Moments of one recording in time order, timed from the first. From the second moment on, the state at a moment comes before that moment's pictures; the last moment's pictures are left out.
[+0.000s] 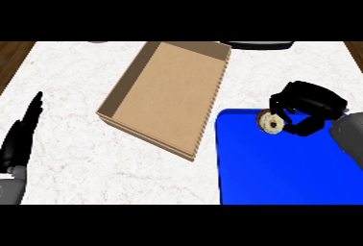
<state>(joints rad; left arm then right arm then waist) -0.12 0.44 0.06 -1.31 -0.13 0.18 0.05 -0.66 -0.70 0.56 -0.94 0.49 0.08 -0.77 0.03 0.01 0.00</state>
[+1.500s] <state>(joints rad) -0.13 0.40 0.08 -1.31 -0.17 0.17 0.07 -1.21 -0.28 0.21 -0.70 0.41 0.09 -0.32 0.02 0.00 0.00</state>
